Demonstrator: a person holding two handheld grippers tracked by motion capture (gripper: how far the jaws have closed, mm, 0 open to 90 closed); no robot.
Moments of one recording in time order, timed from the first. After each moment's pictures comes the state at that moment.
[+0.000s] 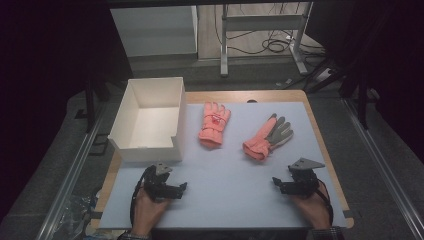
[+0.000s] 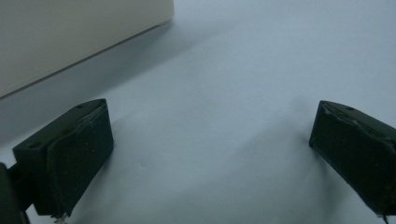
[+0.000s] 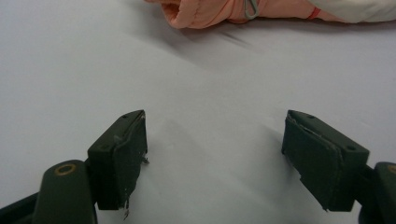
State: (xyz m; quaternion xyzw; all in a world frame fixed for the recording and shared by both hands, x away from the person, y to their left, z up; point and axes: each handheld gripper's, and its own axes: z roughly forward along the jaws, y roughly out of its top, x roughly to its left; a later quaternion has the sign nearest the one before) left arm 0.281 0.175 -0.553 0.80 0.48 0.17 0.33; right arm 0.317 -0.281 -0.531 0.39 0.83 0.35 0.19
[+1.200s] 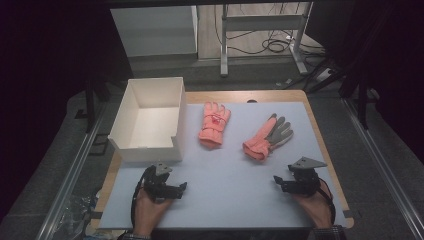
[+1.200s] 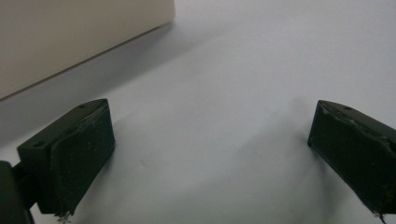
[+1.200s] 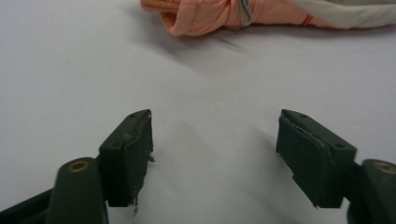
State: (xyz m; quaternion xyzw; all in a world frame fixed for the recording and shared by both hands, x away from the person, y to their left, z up) left arm 0.281 0.175 -0.553 0.80 0.48 0.17 0.33; right arm 0.317 -0.284 -0.524 0.40 0.82 0.36 0.19
